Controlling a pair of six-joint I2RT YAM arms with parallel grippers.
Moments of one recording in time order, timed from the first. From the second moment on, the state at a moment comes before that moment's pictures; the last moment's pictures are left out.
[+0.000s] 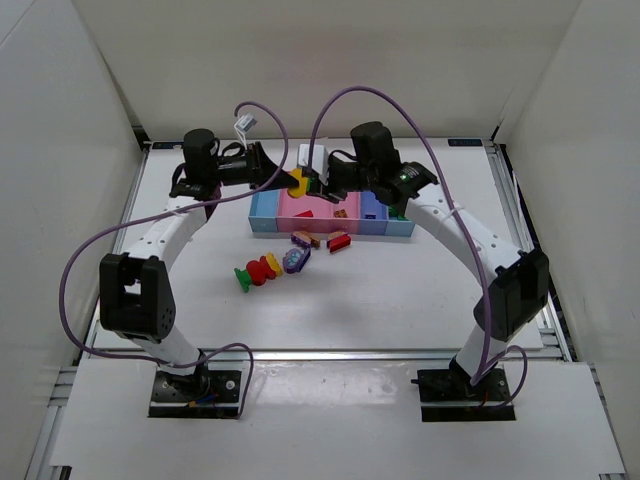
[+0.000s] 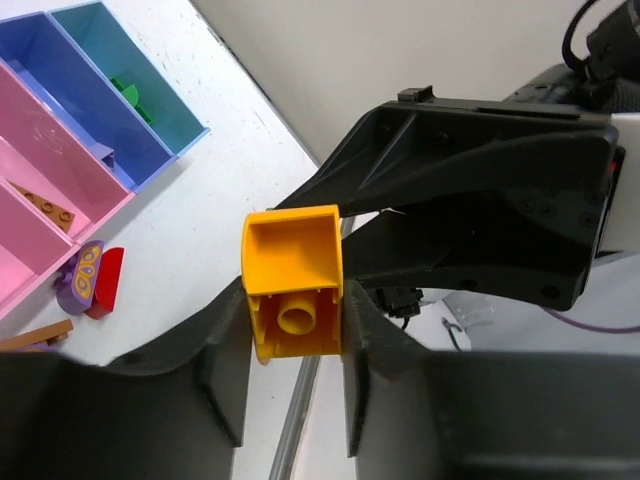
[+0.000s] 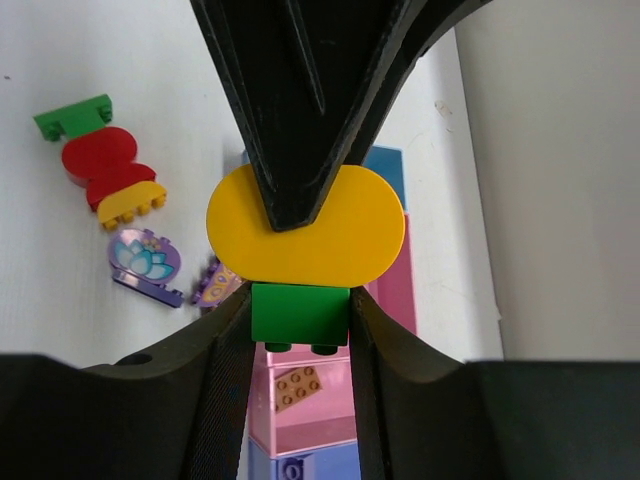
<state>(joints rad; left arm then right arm) -0.17 1.61 1.26 0.21 1.16 -0.69 0.68 1.68 1.66 -0.45 -0.56 -0.77</state>
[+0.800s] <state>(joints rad) -0.02 1.61 1.18 0.35 1.05 -0.80 0.58 1.63 1.50 -0.40 -0.42 -0.79</state>
